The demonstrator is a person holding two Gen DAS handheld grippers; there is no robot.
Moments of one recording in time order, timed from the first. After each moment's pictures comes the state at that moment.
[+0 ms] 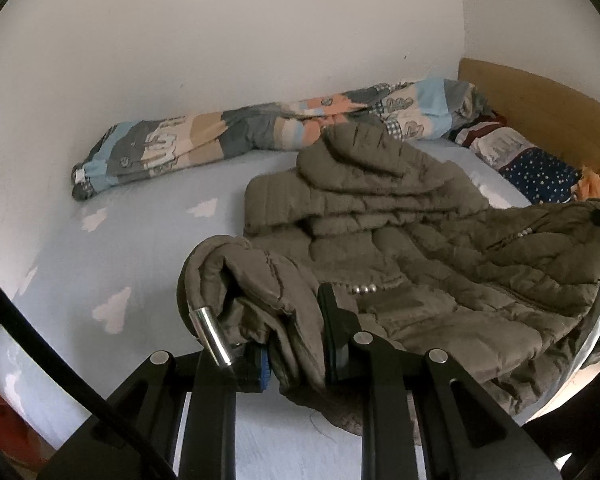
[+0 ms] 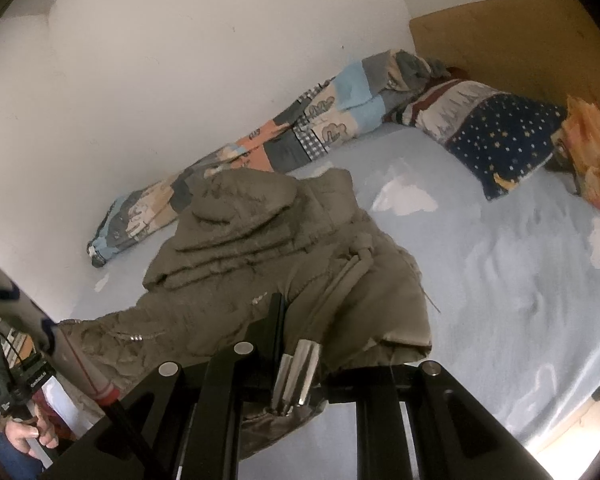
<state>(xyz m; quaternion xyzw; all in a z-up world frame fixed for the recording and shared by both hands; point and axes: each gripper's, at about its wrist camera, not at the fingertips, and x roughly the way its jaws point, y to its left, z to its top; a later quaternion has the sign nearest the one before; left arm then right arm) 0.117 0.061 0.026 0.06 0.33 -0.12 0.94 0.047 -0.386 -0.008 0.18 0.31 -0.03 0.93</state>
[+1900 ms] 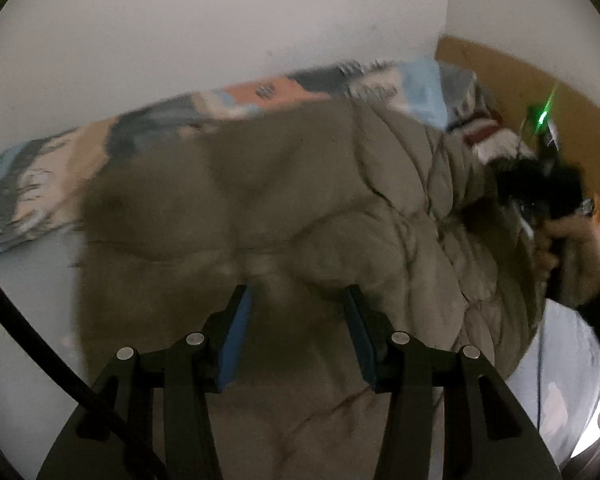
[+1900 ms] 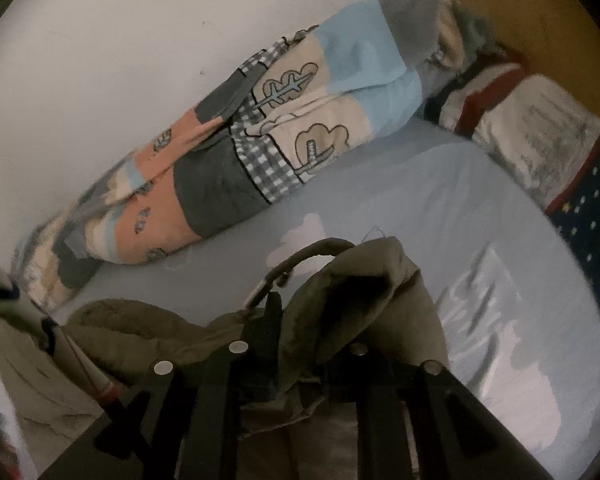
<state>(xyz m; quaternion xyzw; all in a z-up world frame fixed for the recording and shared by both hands) 0.440 -0.090 -0.027 0.07 0.38 -0.23 0.89 0.506 -0.466 -0.059 0.20 0.39 -0.11 0.89</state>
